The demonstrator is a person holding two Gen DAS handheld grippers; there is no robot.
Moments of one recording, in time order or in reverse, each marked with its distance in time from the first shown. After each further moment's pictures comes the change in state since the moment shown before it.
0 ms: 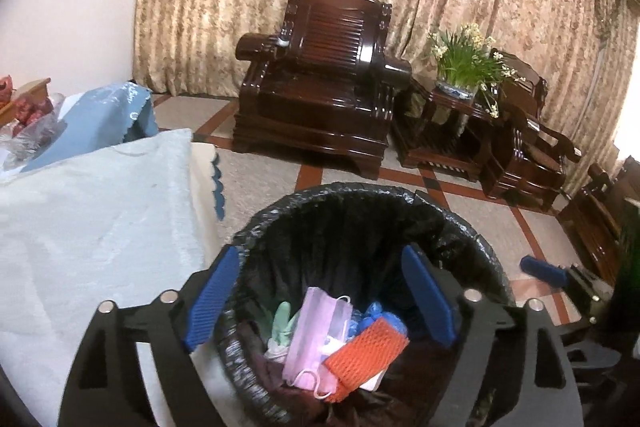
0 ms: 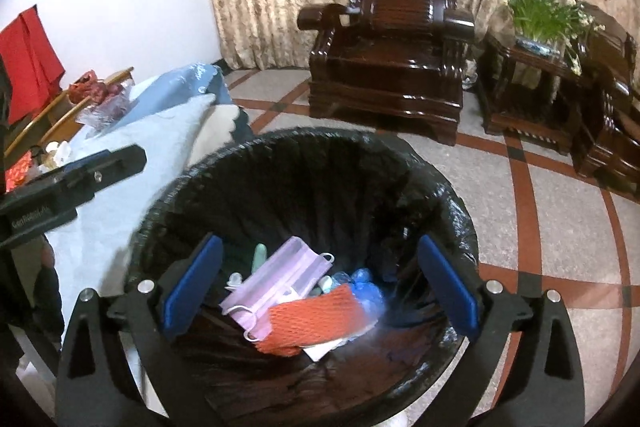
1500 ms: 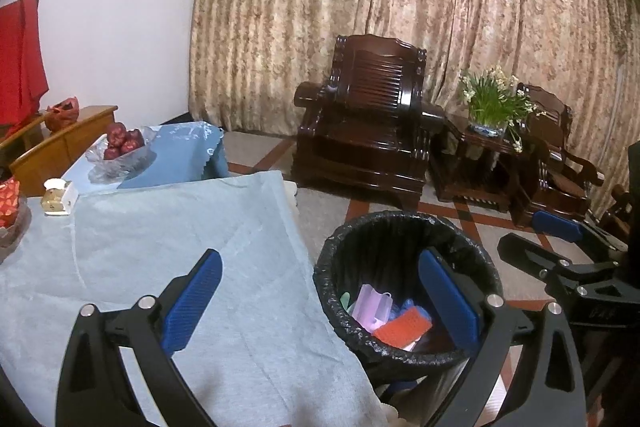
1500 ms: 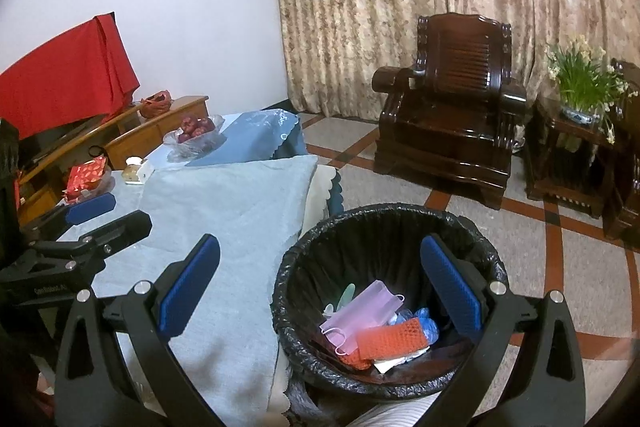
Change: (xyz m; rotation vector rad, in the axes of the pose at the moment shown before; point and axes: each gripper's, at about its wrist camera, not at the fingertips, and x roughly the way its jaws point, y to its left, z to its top) left arm -0.172 0.022 -0.012 -0.020 -0.141 0.169; right arm -0.130 0.098 0.032 -0.121 -0.164 0.171
